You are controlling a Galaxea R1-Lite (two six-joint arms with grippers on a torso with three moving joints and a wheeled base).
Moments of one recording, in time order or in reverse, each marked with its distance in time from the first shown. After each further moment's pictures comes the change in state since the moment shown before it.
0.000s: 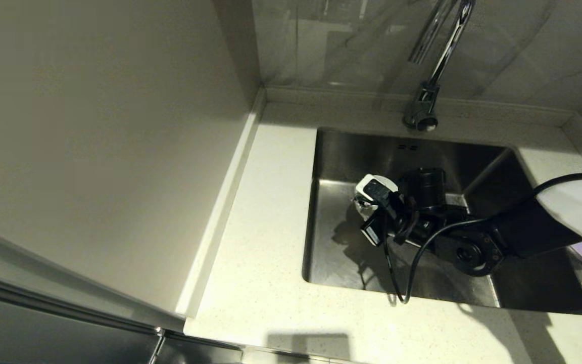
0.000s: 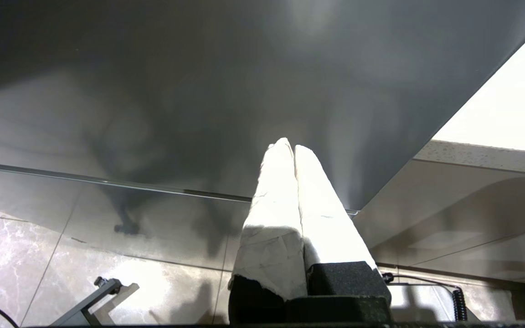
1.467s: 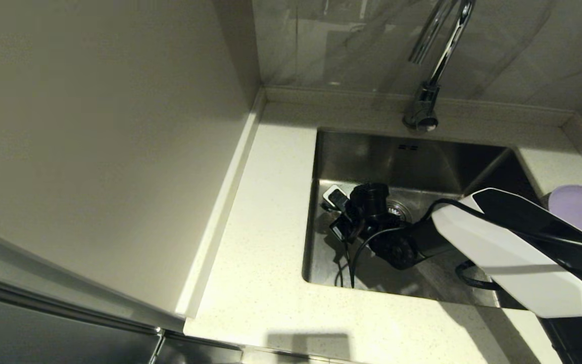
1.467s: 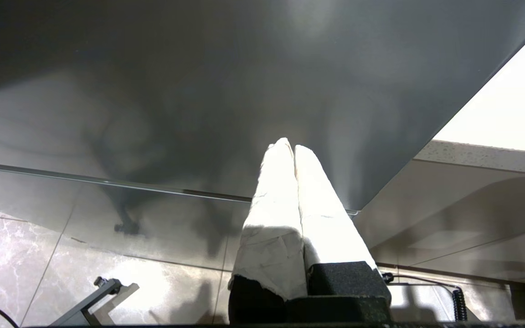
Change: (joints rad) left arm 0.000 0.000 0.000 0.000 0.000 0.000; right arm 0.031 0.380 -0.418 -0.010 -0.118 0.007
